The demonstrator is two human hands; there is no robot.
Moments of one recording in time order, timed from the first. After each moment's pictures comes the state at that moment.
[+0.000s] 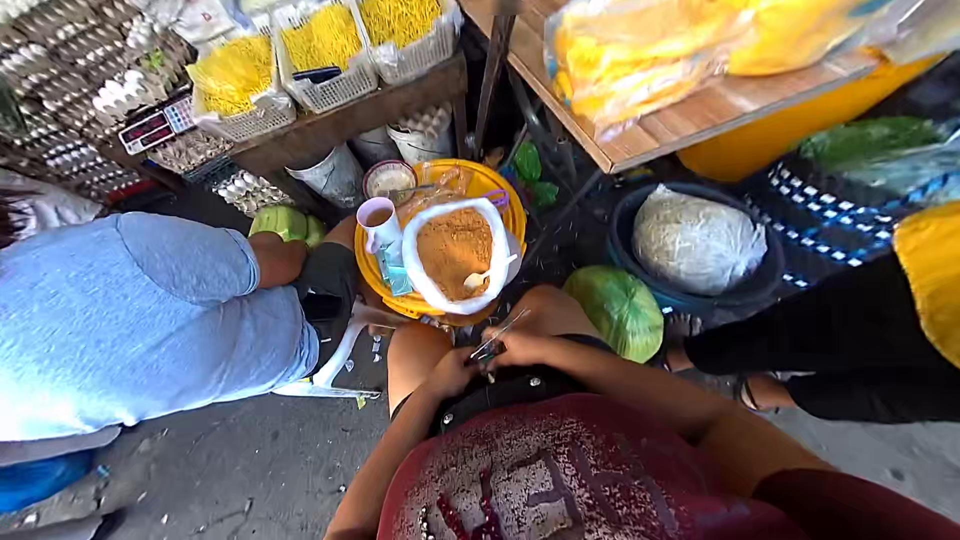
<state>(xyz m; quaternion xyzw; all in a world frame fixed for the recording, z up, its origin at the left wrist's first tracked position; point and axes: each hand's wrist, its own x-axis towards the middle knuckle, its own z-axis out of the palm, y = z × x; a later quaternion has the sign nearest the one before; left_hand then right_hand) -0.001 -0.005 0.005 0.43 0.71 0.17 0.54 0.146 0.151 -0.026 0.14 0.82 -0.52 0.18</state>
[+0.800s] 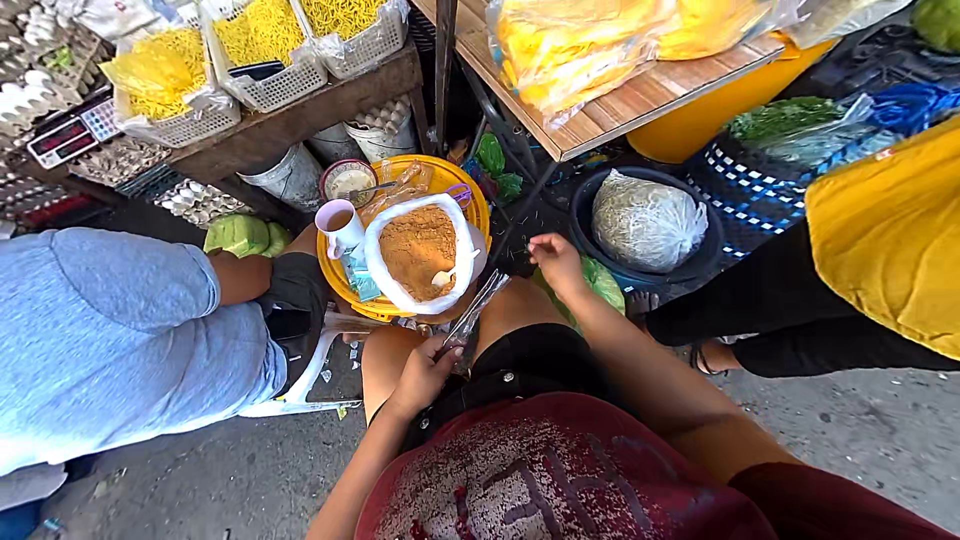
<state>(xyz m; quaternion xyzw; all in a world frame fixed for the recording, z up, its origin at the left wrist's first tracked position) 0.015 -0.007 0.067 0.43 0.66 0.42 0.46 0.198 0.250 0.019 0.51 0.61 -0.54 -0.28</state>
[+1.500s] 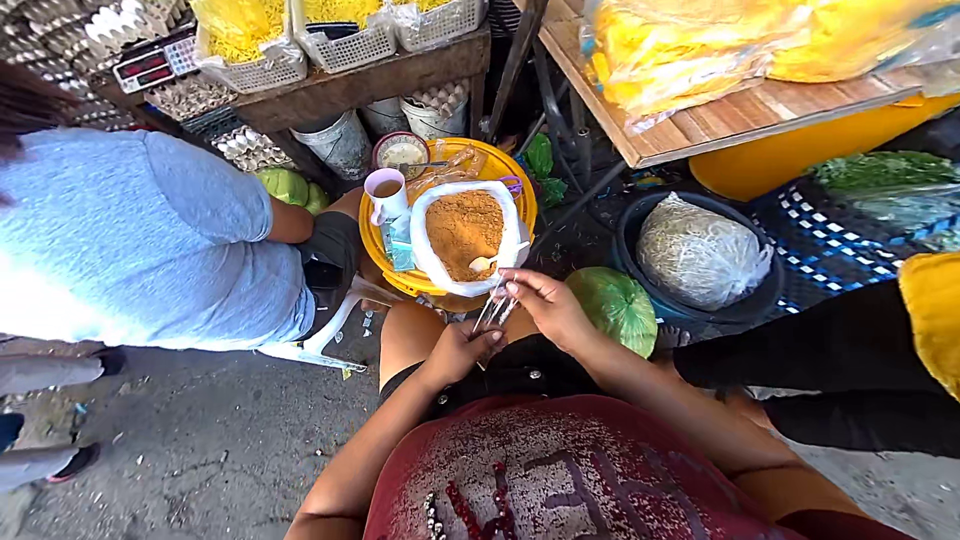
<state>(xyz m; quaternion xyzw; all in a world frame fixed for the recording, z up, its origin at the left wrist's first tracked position) 0.026 -0.003 0.075 0.36 0.60 0.48 0.53 0.162 0.151 0.090 0.24 0.68 -0.64 -0.24</state>
